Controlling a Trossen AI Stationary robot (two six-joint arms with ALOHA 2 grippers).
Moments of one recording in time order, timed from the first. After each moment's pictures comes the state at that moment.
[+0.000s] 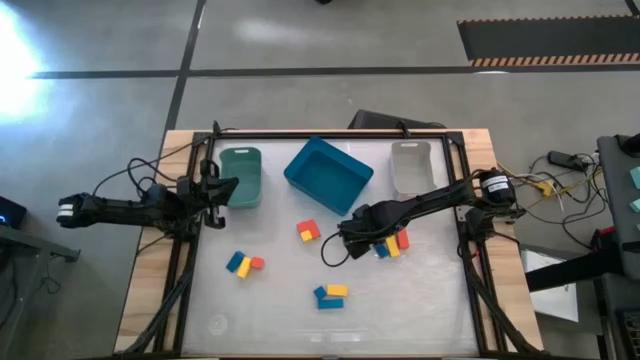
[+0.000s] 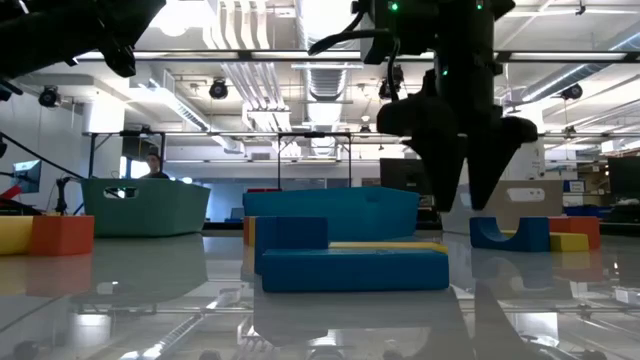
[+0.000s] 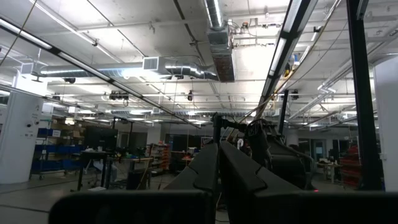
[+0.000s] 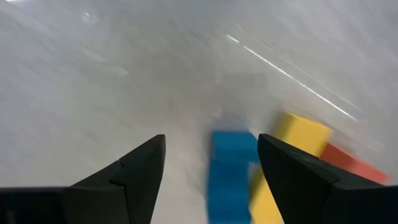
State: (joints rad) left arm 0.02 0.40 0.04 0.88 -0.20 0.06; right arm 0.14 1.84 1.28 -0.99 0.05 1.15
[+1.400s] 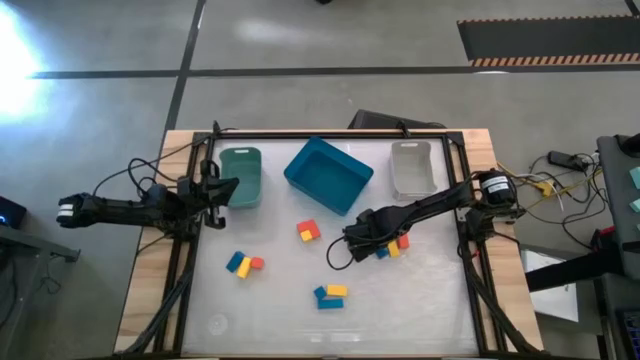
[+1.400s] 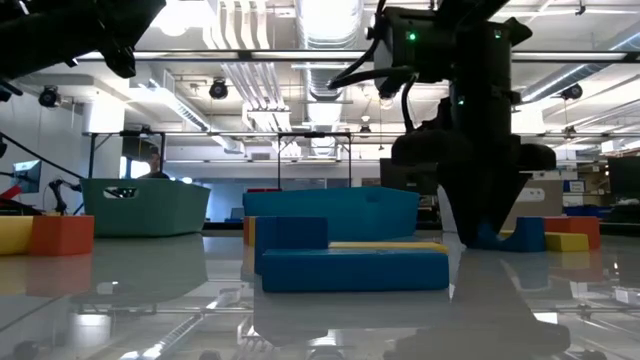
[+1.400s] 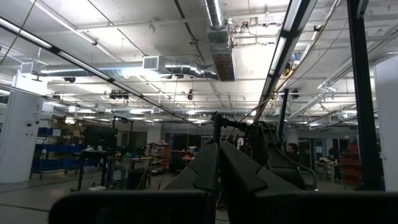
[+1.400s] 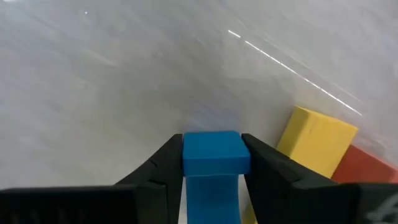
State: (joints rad) left arm 0.02 0.40 0.04 0.88 -0.20 0.06; right arm 0.15 1.84 1.14 -0.83 0.05 1.19
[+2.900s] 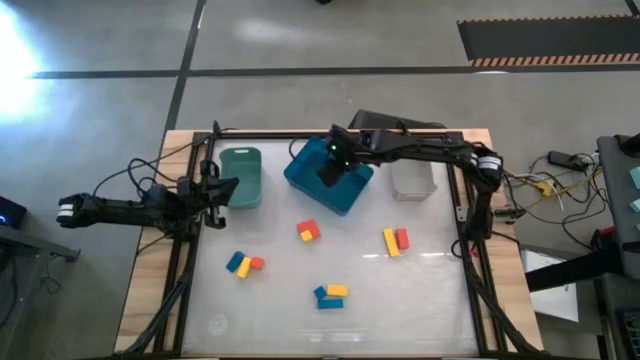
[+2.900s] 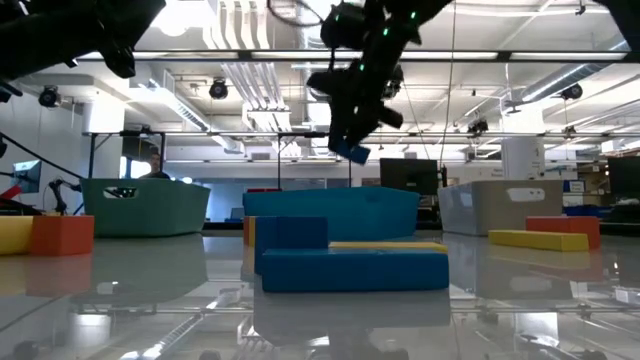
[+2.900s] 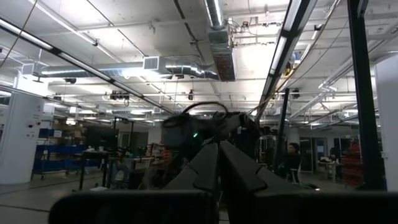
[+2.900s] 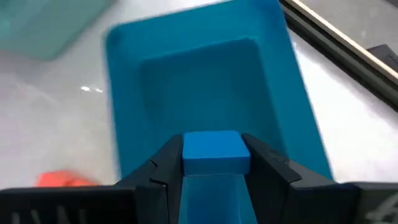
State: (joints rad) left arm 0.02 0.40 0.03 0.89 -0.20 0.07; right arm -0.32 1.89 1.61 -0.73 0.13 0.43
